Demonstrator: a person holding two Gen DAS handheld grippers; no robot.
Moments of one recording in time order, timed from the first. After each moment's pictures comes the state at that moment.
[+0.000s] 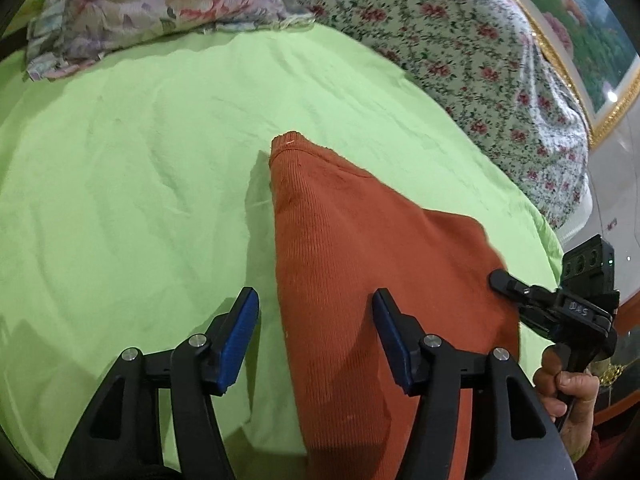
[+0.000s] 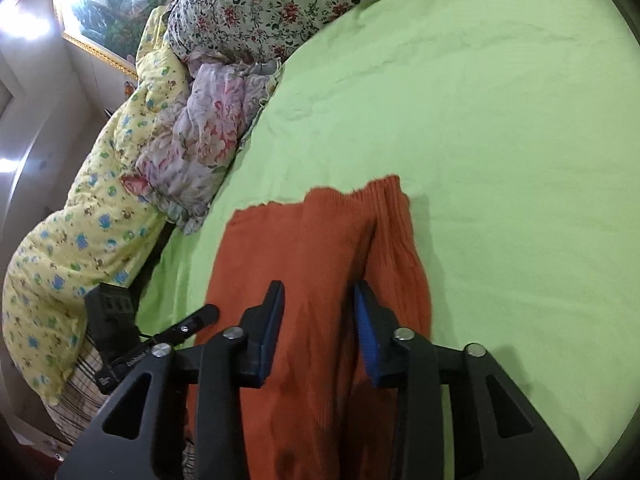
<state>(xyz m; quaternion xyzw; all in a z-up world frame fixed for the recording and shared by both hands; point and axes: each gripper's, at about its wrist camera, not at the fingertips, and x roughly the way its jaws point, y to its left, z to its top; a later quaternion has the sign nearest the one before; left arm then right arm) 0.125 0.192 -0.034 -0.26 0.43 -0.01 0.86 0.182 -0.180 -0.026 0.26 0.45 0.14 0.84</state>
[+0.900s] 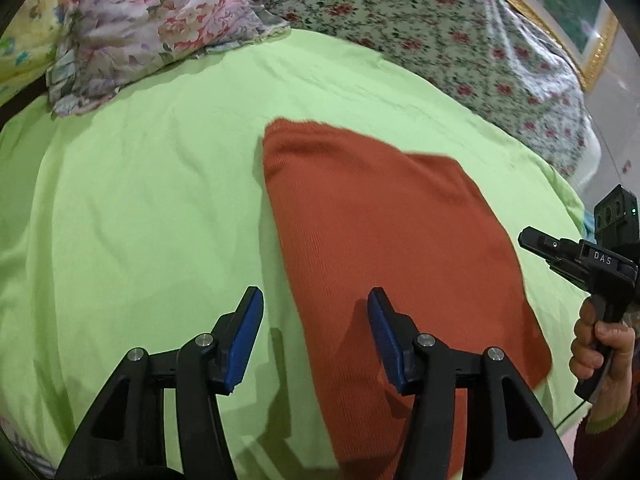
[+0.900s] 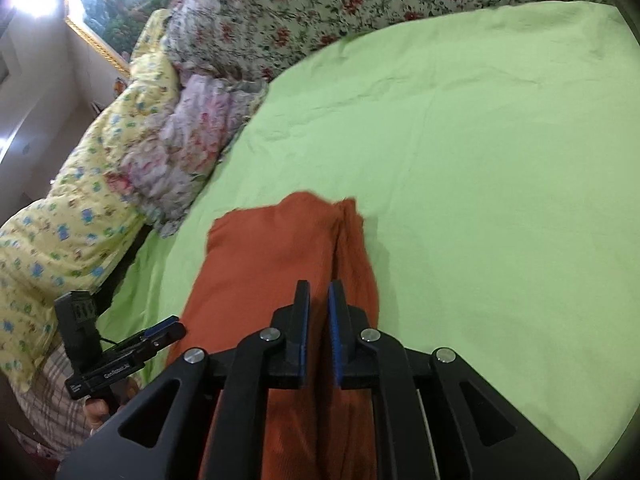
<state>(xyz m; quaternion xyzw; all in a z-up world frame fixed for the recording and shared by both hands) 0.056 0.156 -0.013 -0.16 0.44 0.00 0.88 0.141 -0.195 0.000 0.21 0.42 0.09 0.88</state>
